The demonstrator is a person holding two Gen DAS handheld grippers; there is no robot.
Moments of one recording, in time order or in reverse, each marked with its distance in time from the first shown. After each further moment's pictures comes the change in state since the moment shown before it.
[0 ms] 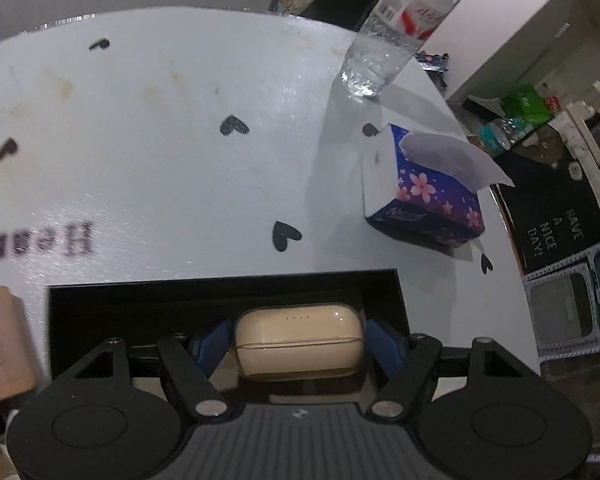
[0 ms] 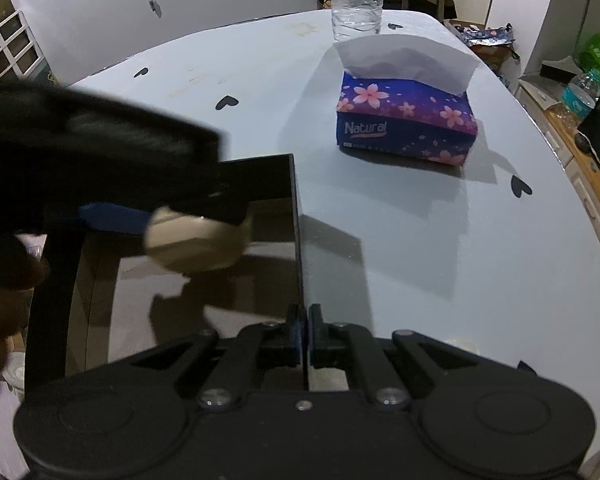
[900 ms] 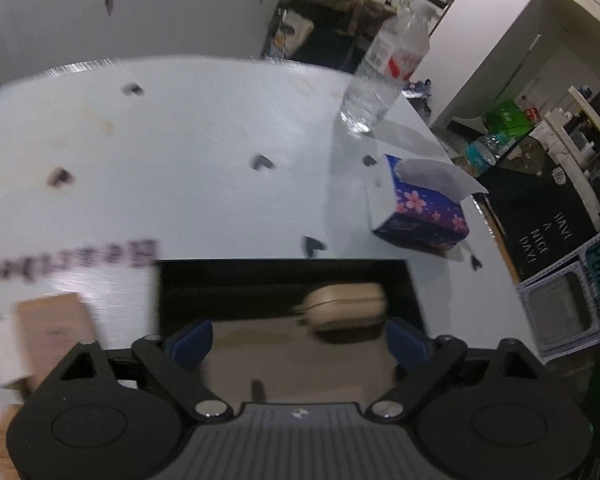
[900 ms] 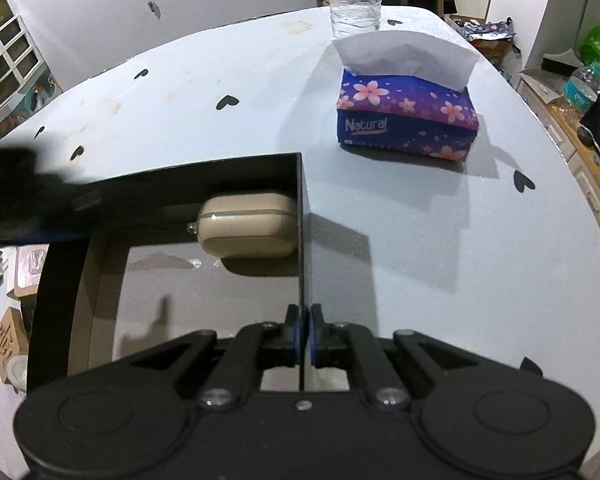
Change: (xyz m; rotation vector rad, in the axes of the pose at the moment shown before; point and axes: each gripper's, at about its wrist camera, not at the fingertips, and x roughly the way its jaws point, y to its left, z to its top) left arm -0.076 0.035 -0.033 0.092 -0.144 0.011; right arm 0.001 -0.002 0.001 0.010 0.009 0.015
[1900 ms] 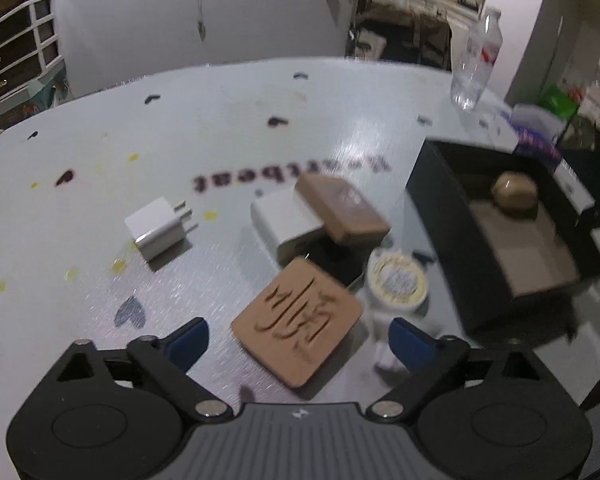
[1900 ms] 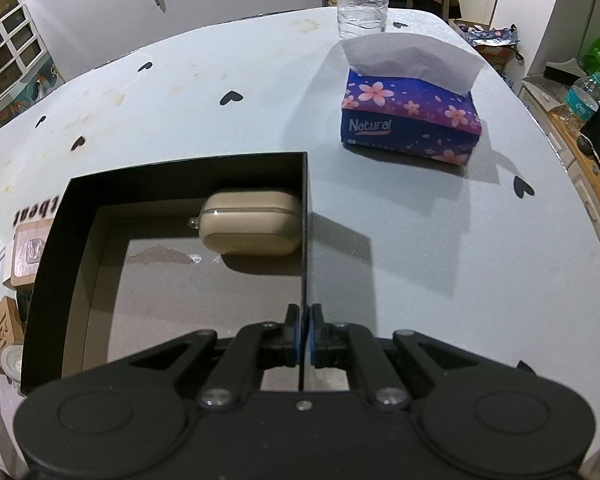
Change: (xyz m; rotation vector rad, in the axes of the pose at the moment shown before) left arm -0.083 0.158 -0.133 0.097 -0.073 0.222; right arm -0.001 0.004 -0.001 -0.029 0.003 -0.013
